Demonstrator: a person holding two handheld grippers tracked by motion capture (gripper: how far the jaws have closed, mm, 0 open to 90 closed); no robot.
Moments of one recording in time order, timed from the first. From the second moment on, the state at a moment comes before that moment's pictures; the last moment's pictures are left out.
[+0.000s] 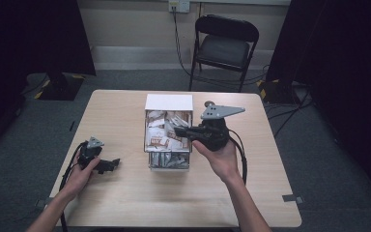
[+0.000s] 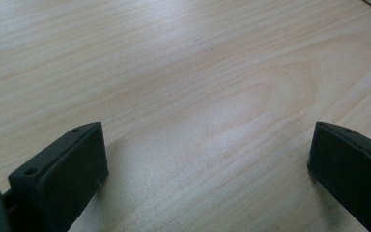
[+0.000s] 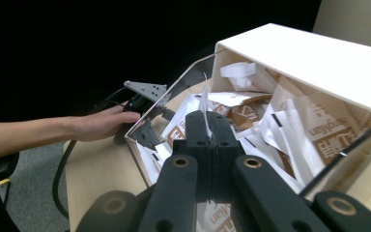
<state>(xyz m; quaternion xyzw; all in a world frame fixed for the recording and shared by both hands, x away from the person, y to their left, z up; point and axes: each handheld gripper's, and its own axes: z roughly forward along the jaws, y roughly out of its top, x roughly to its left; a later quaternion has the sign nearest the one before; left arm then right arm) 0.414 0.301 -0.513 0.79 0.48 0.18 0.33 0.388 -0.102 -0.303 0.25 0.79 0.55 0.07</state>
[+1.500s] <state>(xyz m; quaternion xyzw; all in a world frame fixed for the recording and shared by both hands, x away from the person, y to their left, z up) 0.413 0.301 -0.513 0.79 0.48 0.18 0.33 0.367 -0.154 -0.272 0.27 0.77 0.57 0.12</state>
